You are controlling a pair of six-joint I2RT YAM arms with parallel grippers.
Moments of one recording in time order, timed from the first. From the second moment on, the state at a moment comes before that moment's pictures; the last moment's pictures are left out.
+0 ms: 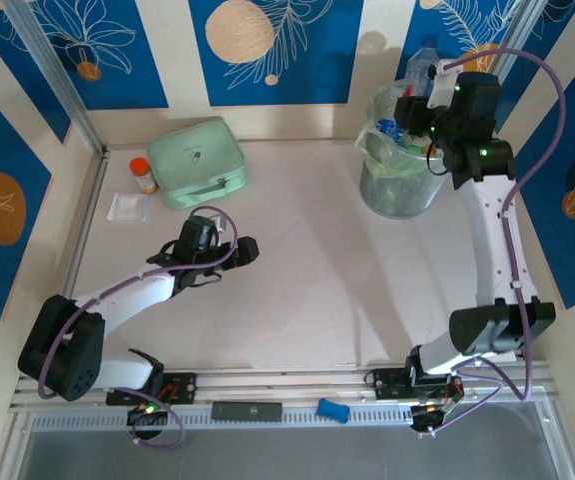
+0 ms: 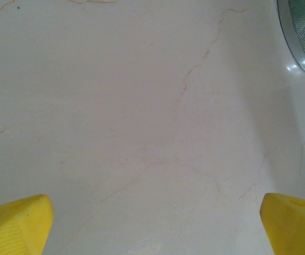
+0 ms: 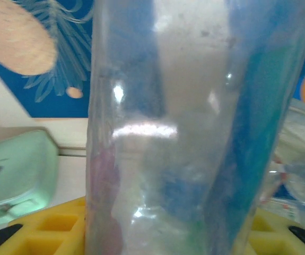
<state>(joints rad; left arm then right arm) -0.48 1.32 0.67 -0.11 0.20 -0.67 0.03 1.53 1.85 -0.68 -0.13 0.07</state>
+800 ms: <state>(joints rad) -0.50 1.39 0.74 -0.15 0.19 -0.65 -0.10 1.82 1.98 -0.87 0.14 -0.03</state>
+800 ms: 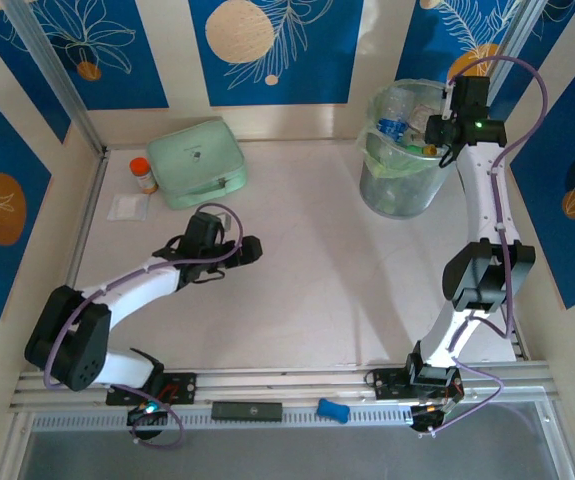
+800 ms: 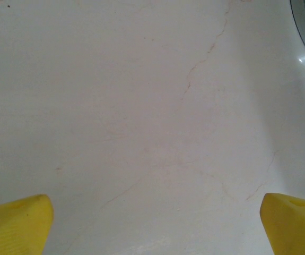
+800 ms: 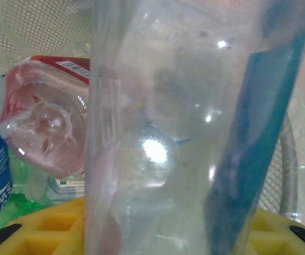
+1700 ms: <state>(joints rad) -0.51 1.31 0.75 -0.20 0.01 -0.58 -0.02 1.61 1.89 -0.79 0.06 0.00</state>
